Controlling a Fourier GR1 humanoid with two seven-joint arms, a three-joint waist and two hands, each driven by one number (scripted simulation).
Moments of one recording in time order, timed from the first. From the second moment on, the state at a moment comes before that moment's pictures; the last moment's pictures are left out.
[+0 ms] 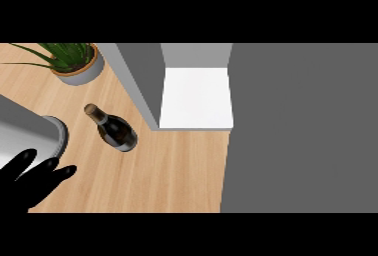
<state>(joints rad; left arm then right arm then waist) 0.08 0.38 0.00 -2.26 0.99 -0.50 0.25 0.05 -0.14 0.09 -2.40 -0.21 0.09 0.38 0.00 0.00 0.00</state>
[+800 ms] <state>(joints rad) 0.06 0.36 0.10 -2.23 1.03 -0.40 0.35 -0.03 -0.13 0.08 -2.42 -0.20 0.07 0.48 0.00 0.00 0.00</state>
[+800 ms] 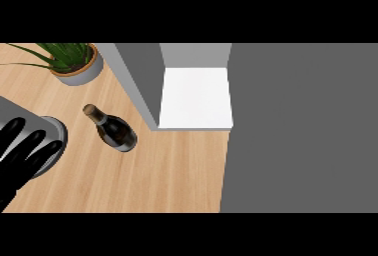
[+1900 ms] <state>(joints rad) -0.20 0.34 0.27 -1.62 0.72 -0.57 0.15 -0.11 -0.12 0.09 -2.43 -0.18 0.04 0.56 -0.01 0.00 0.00</state>
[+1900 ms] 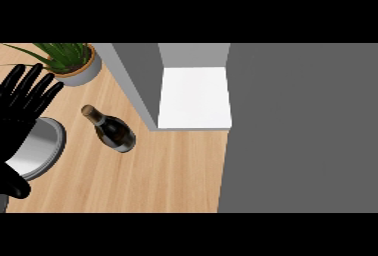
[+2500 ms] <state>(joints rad) -0.32 0.33 0.26 -1.20 0.44 -0.69 -0.09 -0.10 -0.11 0.08 -2.43 -0.17 0.06 0.55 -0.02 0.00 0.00</state>
